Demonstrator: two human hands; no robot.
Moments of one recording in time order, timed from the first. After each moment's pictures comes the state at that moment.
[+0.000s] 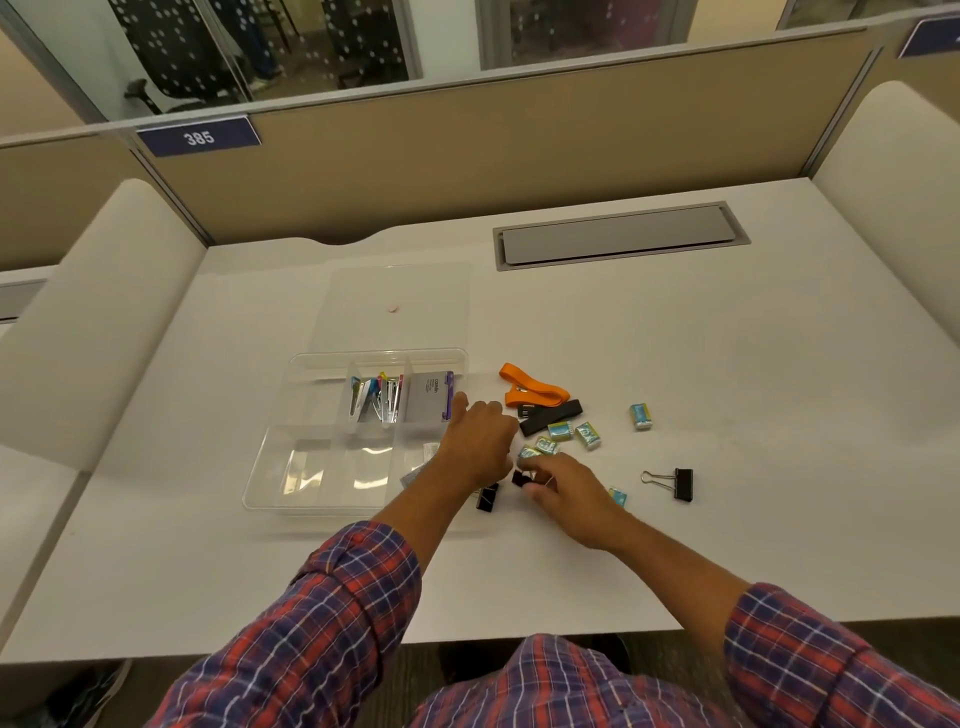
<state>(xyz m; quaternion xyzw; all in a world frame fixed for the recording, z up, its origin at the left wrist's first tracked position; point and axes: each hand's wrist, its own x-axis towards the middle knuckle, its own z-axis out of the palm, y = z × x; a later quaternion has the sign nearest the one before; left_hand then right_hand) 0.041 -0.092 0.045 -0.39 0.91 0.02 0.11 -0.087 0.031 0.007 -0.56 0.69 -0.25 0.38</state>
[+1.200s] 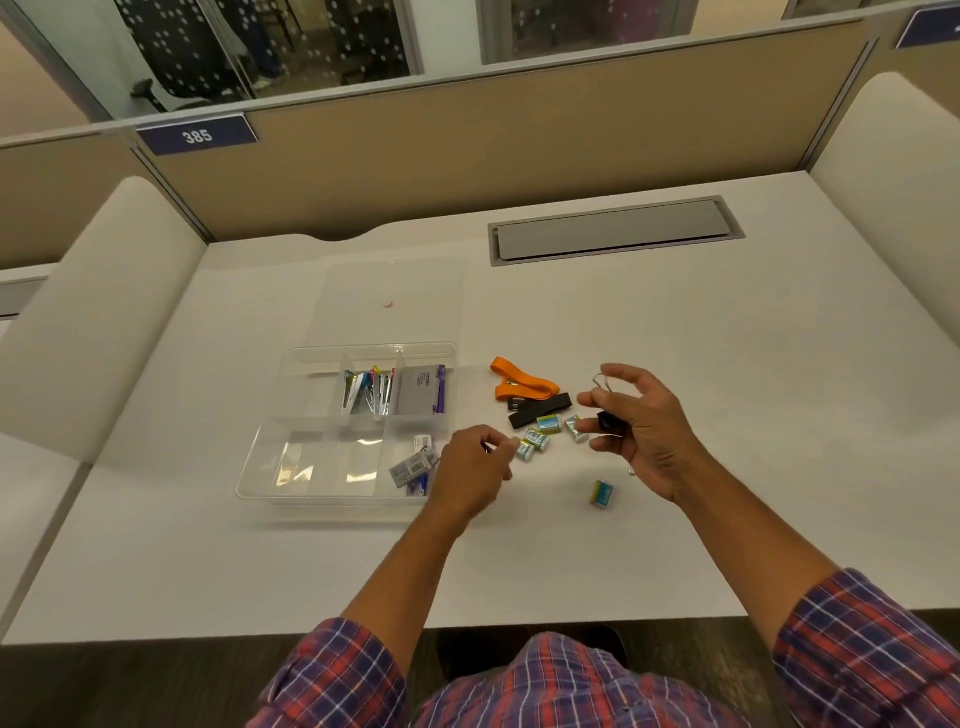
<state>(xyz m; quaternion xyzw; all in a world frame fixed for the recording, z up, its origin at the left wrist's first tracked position) 0.052 -0.026 0.063 -0.61 0.62 0.48 -0.14 -0.172 0.036 0.078 -0.20 0.54 -0.60 0.56</state>
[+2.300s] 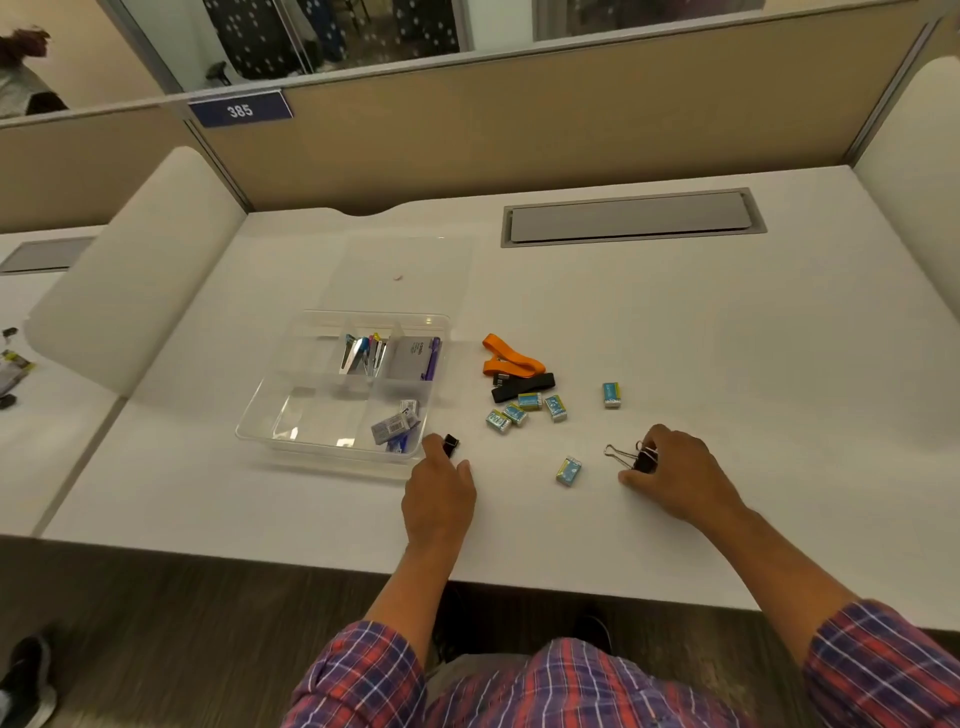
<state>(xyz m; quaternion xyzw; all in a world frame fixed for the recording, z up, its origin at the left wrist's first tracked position) 0.048 0.047 -0.001 -0.73 0.63 0.18 -0.18 -0.258 0.101 -0.007 -0.54 0.79 -0.13 0.26</state>
